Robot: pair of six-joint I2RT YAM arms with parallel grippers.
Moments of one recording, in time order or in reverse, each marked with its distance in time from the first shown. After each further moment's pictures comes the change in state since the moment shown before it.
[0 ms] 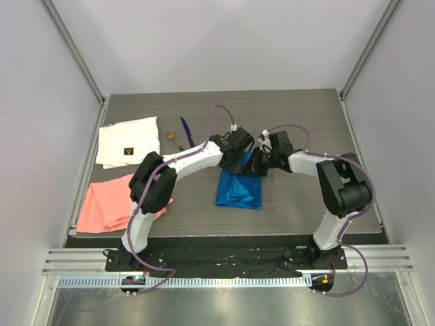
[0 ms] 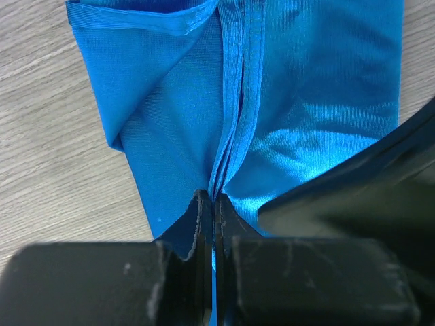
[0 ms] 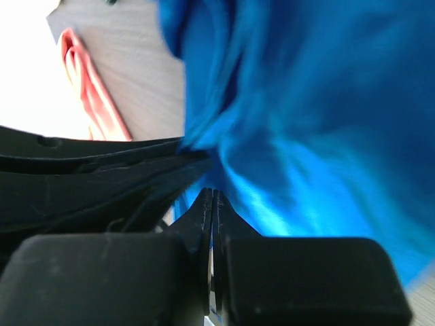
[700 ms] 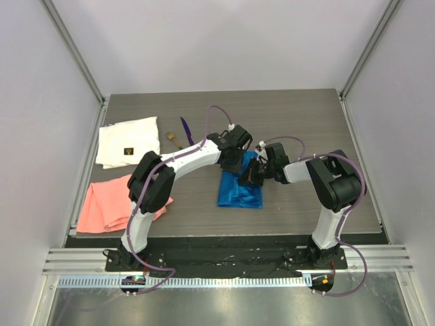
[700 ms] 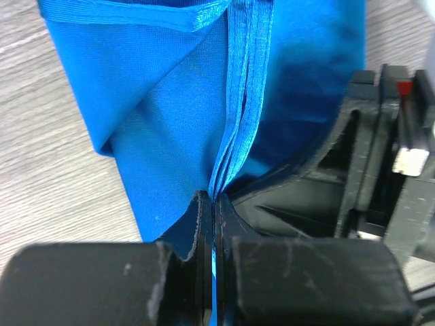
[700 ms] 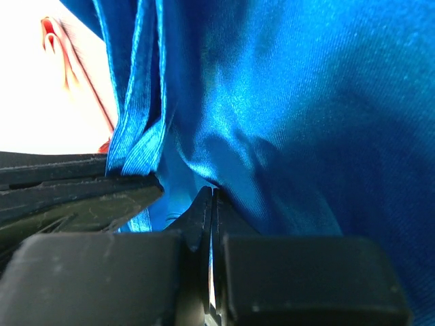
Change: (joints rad) left arm 0.012 -0.008 -0.001 0.002 0.092 -0.049; right arm 0.052 0.080 -0.145 0.272 -0.011 0.080
